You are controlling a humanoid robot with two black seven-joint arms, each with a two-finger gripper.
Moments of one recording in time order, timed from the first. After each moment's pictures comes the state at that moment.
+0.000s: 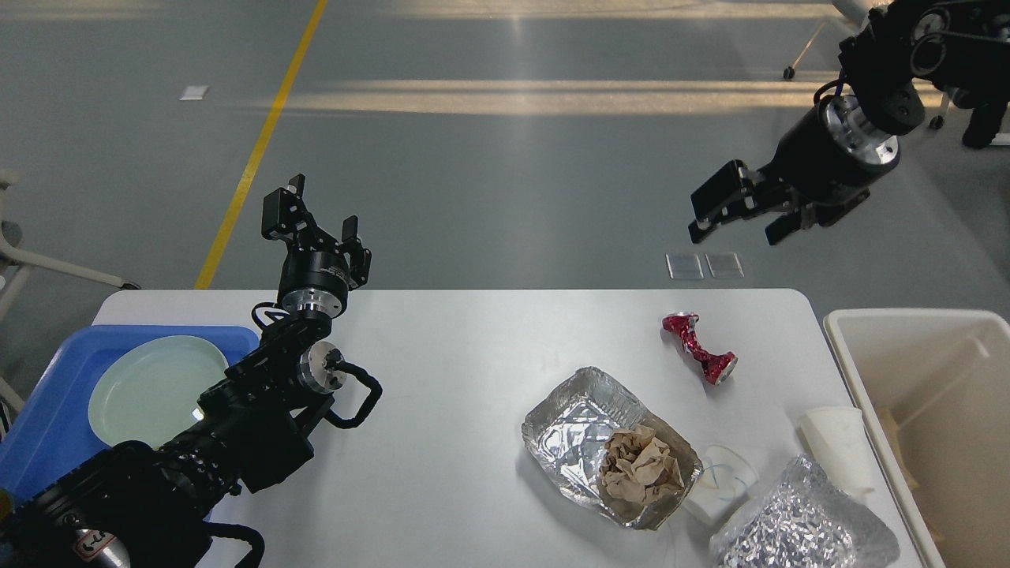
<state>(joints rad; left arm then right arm) -0.82 -0.06 -0.76 -0.32 0.05 -0.10 -0.66 1.89 -0.51 -0.80 1.04 -0.58 0.86 0.03</state>
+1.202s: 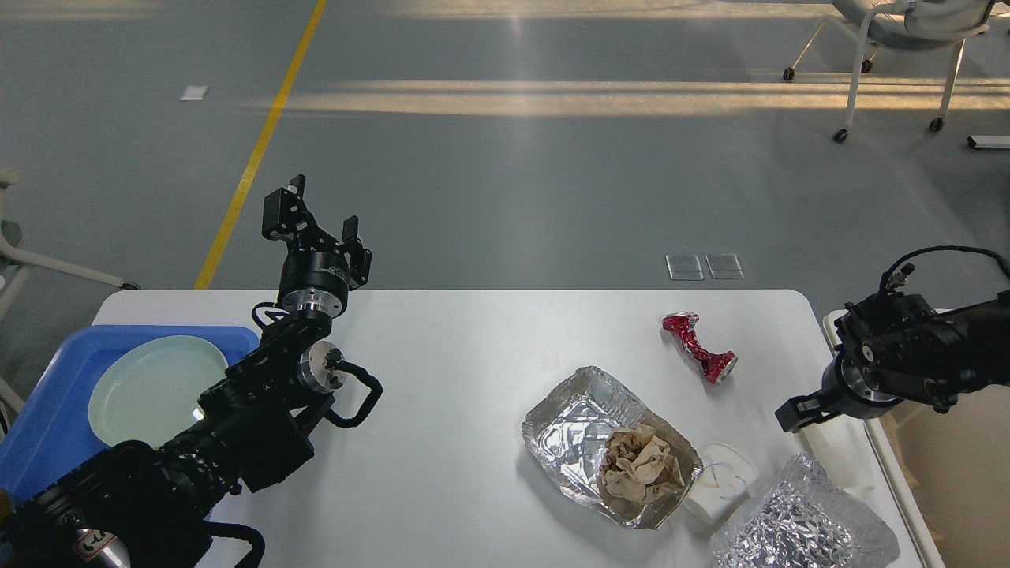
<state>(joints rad) -0.82 -0.06 -0.76 -0.32 0.05 -0.10 -0.66 1.31 -0.40 -1.05 0.87 -0.84 0.43 0.03</state>
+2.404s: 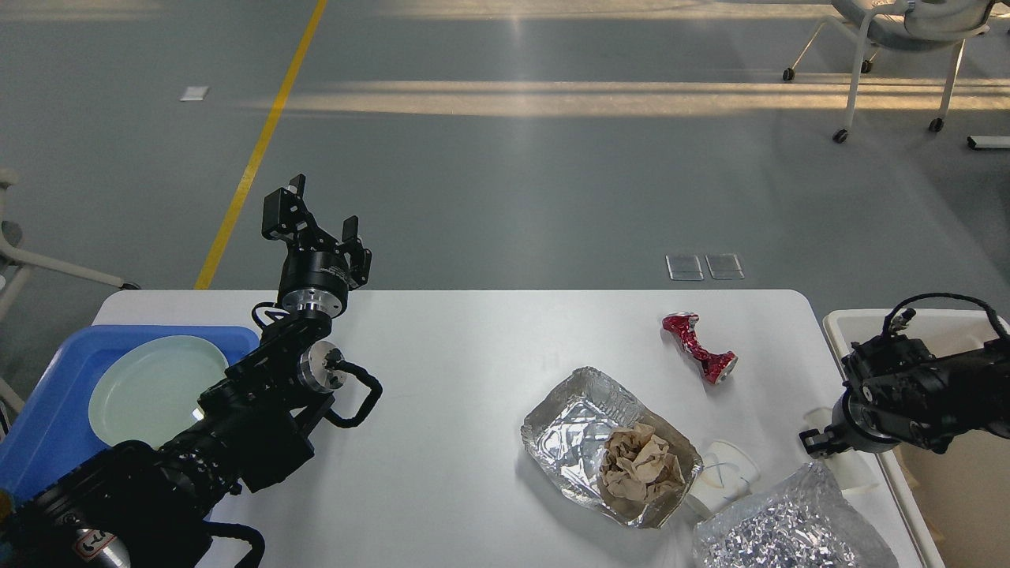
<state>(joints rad) -0.82 -0.06 -0.76 -0.32 0.05 -0.10 -0.66 1.12 -0.35 -1.06 0.68 -0.79 0.41 0.03</state>
